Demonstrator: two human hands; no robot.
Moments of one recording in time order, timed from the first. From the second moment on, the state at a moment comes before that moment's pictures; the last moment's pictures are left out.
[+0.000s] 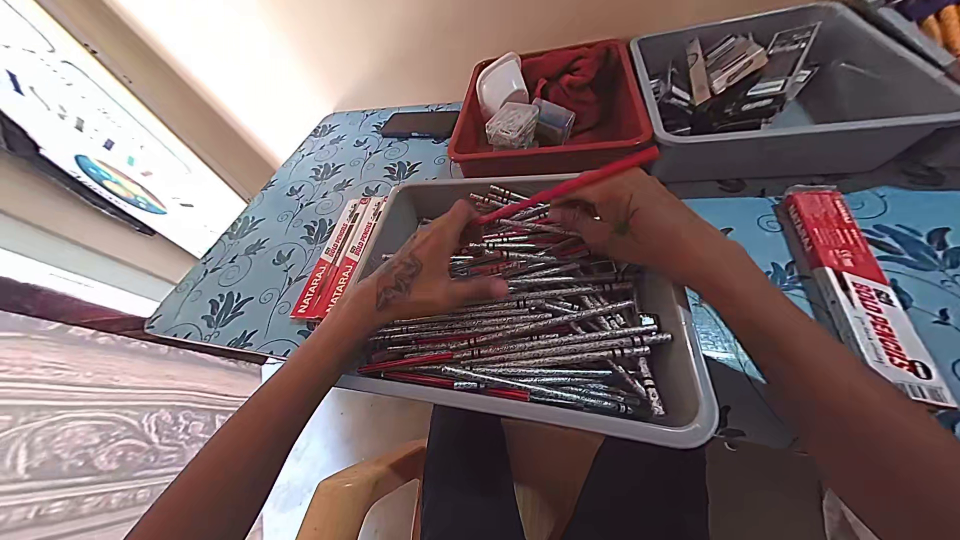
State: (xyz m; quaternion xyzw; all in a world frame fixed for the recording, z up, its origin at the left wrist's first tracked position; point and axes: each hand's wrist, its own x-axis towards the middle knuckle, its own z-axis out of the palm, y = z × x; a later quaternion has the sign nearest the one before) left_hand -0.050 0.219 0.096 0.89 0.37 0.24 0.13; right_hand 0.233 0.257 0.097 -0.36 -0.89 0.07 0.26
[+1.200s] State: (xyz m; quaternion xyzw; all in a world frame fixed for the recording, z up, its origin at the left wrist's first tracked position) left_hand -0.057 0.225 0.096 0.83 0.45 0.32 0.09; right_hand 0.206 0.187 0.108 -0.31 -0.94 0.14 0.01
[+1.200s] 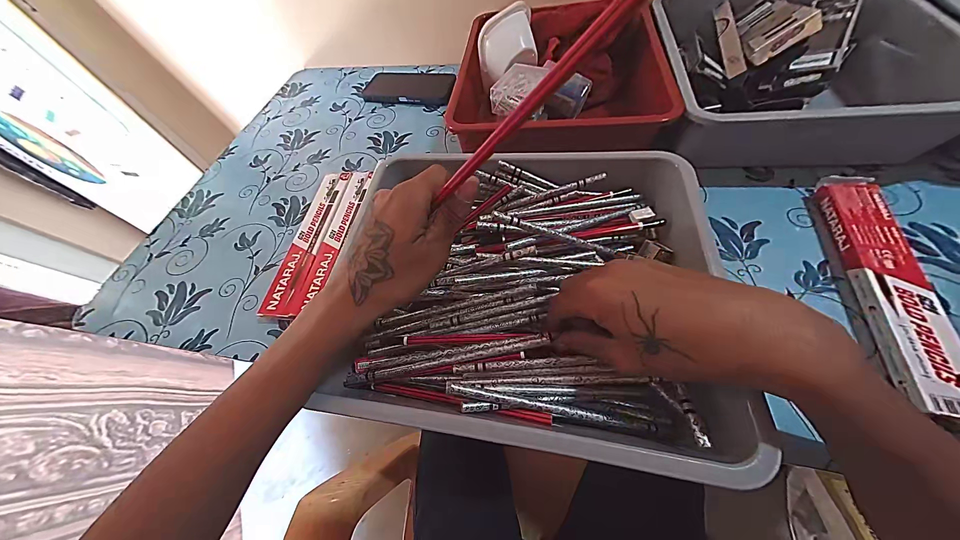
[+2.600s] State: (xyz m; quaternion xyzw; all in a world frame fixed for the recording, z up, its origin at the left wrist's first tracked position) left_hand -0.064 0.225 0.099 0.69 0.55 0.45 0.15; right_hand 0.260 0.247 0.135 -0.48 -0.86 0.16 0.04
